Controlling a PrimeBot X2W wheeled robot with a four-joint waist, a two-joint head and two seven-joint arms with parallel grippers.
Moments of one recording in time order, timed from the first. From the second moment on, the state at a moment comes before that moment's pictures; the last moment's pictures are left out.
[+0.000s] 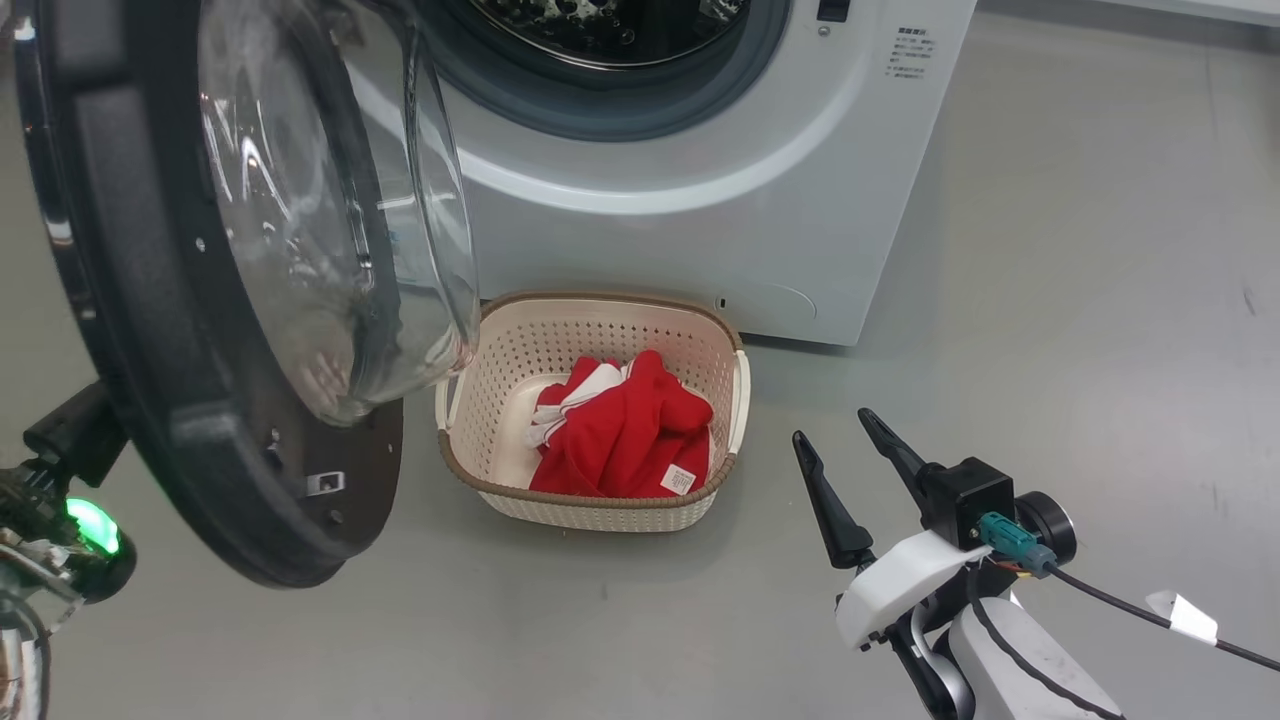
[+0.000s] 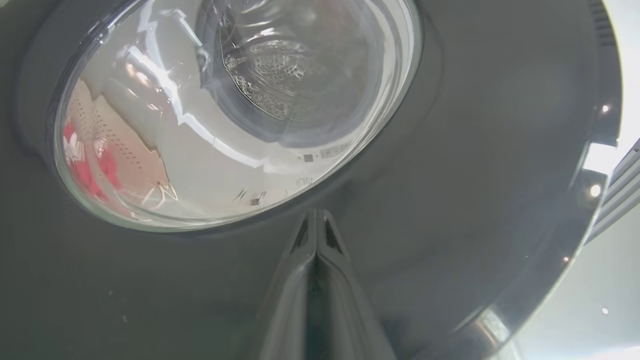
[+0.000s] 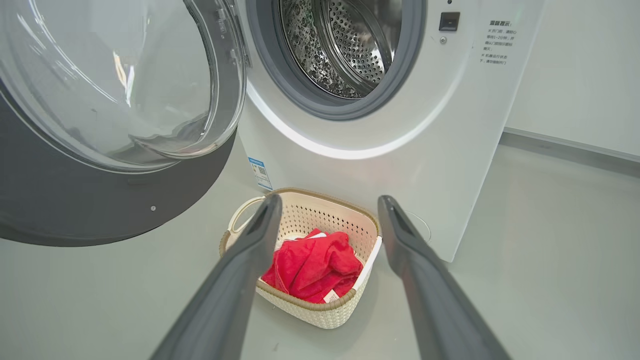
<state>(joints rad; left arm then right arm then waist) -0.38 0.29 0.20 0.40 -1.85 -0.11 0.91 -0.23 -0.06 0.42 0.44 0.31 0.03 -0.26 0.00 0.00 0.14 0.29</state>
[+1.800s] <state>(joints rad) -0.69 0.07 0.26 0.34 -1.70 -0.12 0.53 -0.26 -0.05 0.37 0.36 0.38 -0.05 -0.26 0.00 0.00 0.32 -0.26</state>
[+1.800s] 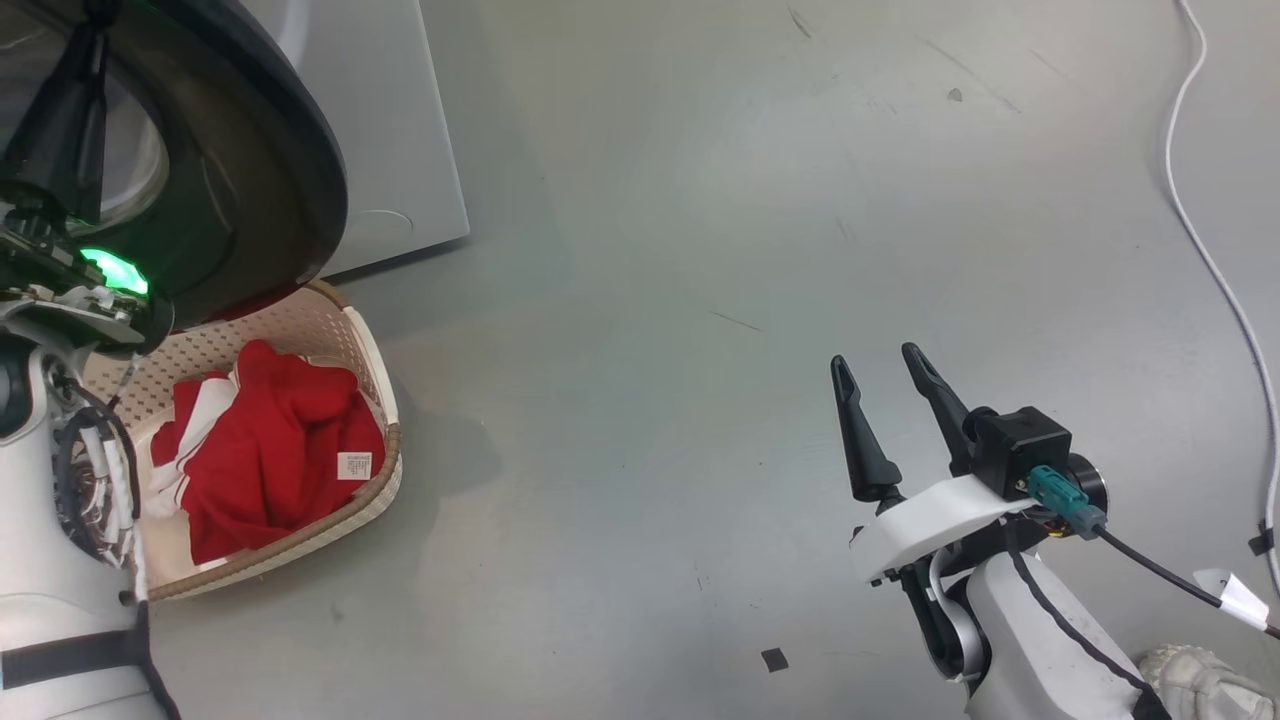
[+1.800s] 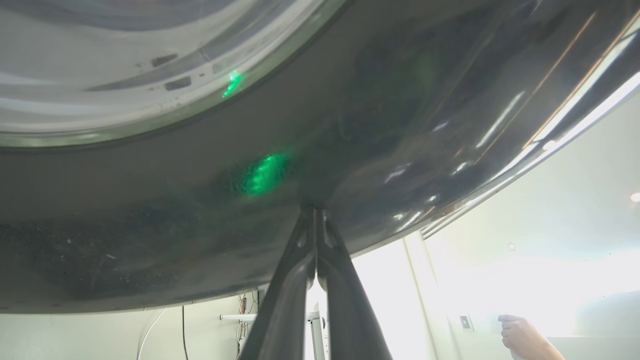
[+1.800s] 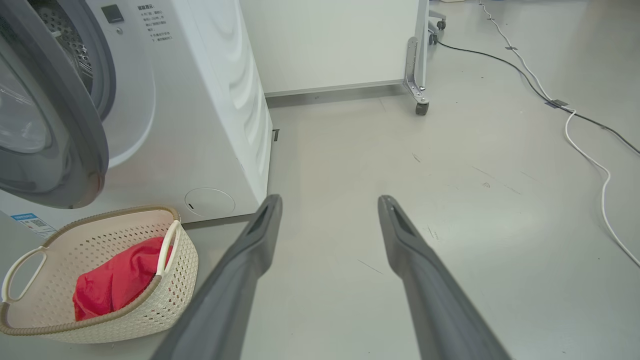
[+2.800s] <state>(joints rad) -0.42 0.03 0.29 0.29 -1.64 -0.12 0.43 -0.23 -0.05 0.32 0.41 0.36 -0.03 -0.26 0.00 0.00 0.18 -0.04</state>
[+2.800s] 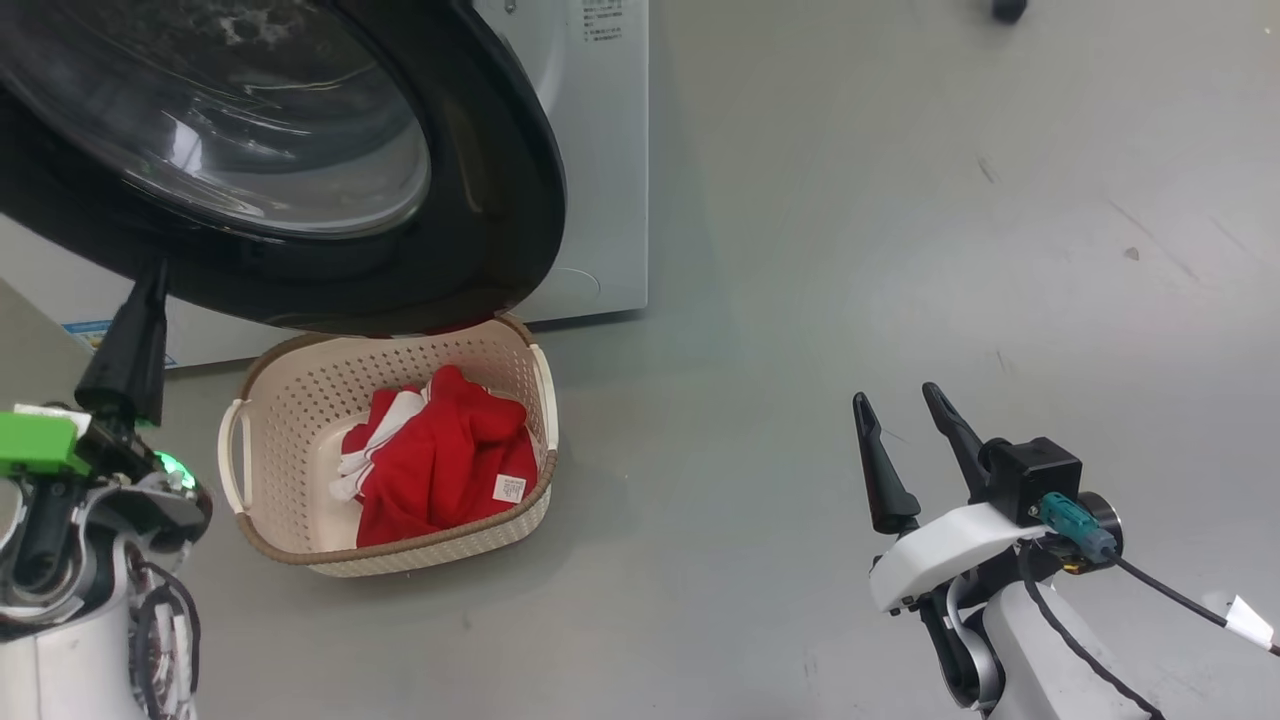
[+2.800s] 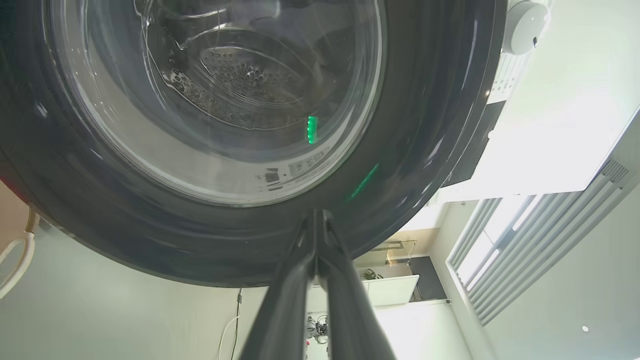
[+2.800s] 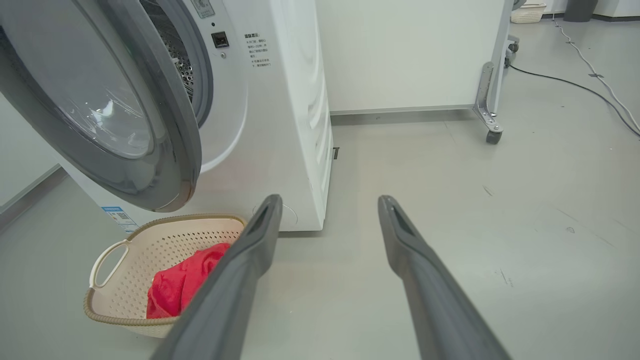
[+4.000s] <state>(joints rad) -0.09 0.14 0.03 0.08 -1.09 -0.12 0.04 -0.20 -0.05 0.32 0.41 0.38 -0.02 -0.26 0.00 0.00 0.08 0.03</state>
